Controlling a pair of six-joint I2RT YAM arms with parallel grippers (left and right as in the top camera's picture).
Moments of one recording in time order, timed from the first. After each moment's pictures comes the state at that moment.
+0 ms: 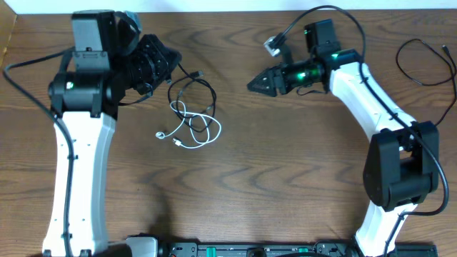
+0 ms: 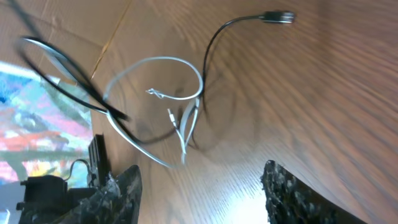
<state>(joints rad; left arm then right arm) -0.02 1.48 1.64 -0.95 0.50 -0.75 0.27 1.99 1.56 -0.62 -0.97 -0.06</state>
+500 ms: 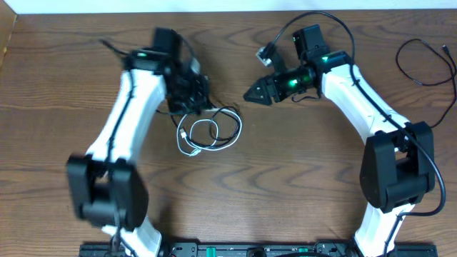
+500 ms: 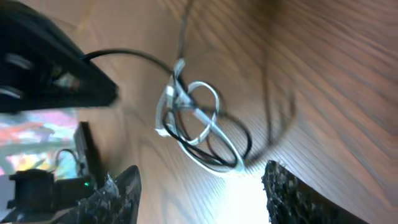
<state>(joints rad) -0.18 1.85 1.53 -1.12 0.46 -0.37 0.30 1.99 1.56 -0.74 -0.84 -0.08</state>
